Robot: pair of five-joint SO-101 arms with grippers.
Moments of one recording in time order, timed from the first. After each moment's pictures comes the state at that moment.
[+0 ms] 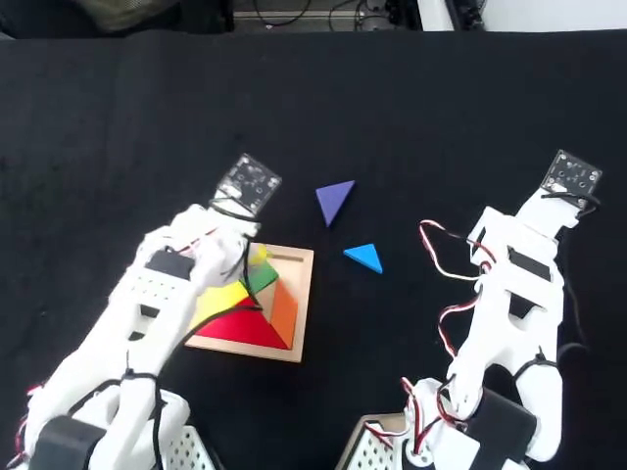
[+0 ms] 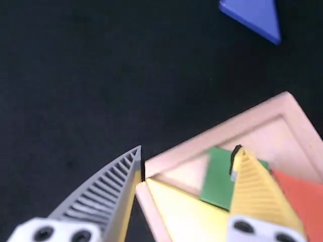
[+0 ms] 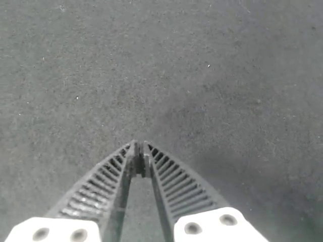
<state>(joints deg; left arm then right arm) 10.4 -27.1 58.9 28.2 -23.5 27.9 -20.1 56.9 20.4 -4.5</state>
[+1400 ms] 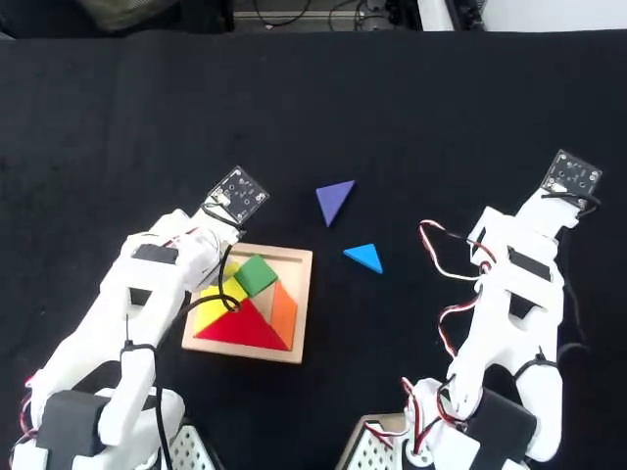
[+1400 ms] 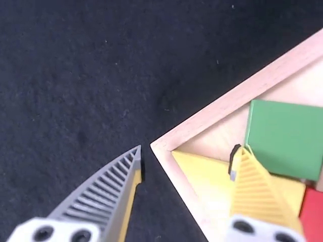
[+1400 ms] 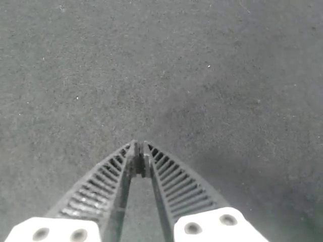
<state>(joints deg) 3.1 -19.0 58.7 28.7 -38.3 27.9 -20.1 56.9 20.4 -4.5</state>
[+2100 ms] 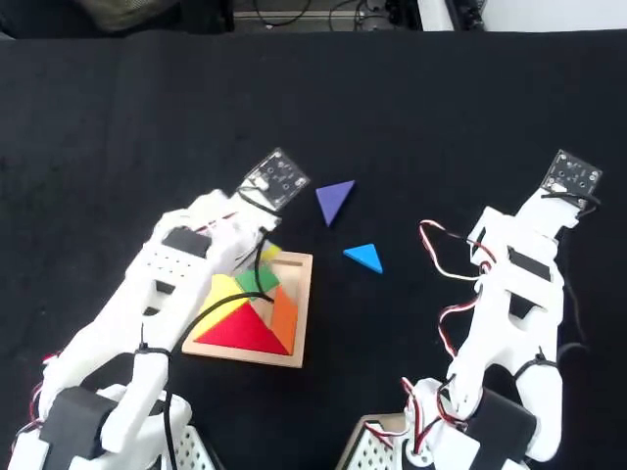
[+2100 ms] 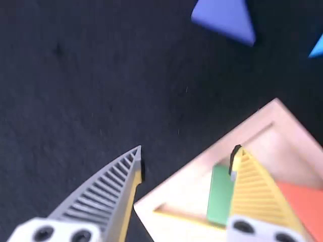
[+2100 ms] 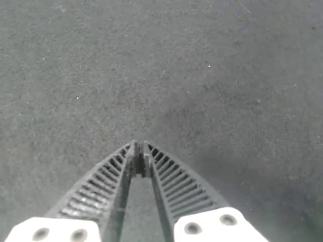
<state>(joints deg) 13.5 -18.9 48.5 32.8 -31.8 27.9 -20.1 56.9 20.4 -4.5</state>
